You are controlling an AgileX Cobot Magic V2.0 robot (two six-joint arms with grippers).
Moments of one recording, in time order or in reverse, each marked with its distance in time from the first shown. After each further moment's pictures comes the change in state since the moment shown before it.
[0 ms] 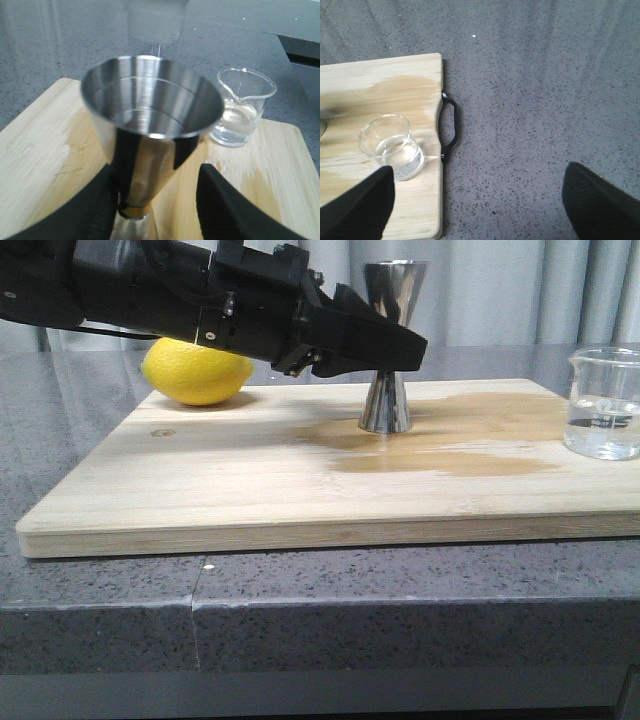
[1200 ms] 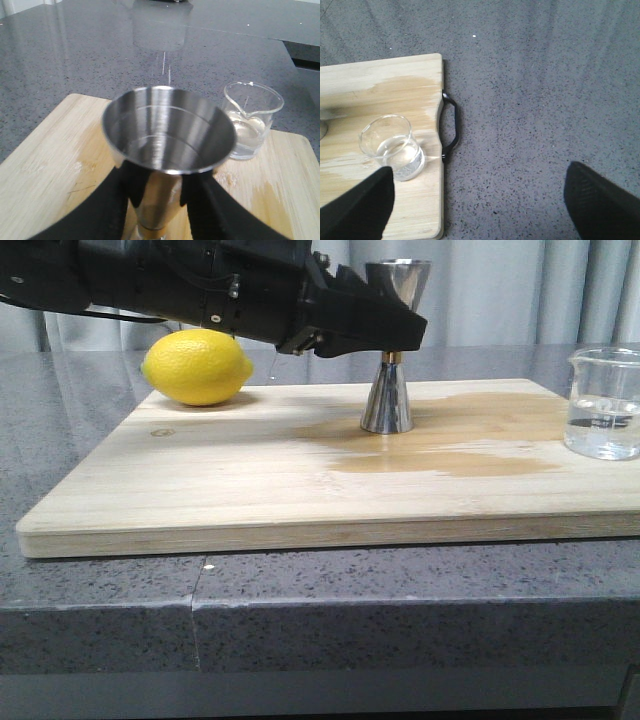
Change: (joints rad) left arm 0.000 0.000 -0.038 0.000 -0.011 0.000; right arm 0.000 0.000 0.000 0.000 0.000 0.000
